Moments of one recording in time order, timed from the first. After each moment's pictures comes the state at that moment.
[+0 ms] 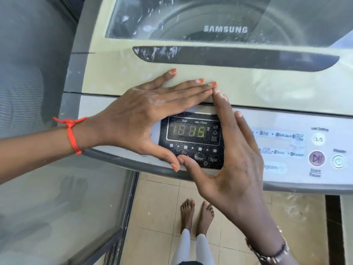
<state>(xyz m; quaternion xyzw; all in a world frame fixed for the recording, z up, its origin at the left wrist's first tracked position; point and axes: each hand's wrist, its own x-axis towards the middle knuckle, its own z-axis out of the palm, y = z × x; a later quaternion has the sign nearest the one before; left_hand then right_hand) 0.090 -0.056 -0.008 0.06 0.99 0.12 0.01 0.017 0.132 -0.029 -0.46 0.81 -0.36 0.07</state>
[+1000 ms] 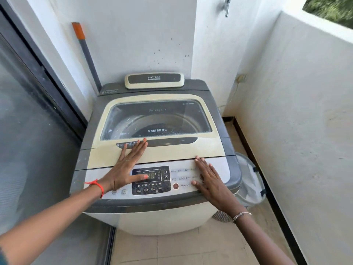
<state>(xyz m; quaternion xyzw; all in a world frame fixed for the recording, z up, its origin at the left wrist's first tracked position) 0.086 -0.035 0.008 -0.04 0.98 0.19 -0.03 -0.059 0.239 -0.018 -0.49 0.81 -0.28 0.14</state>
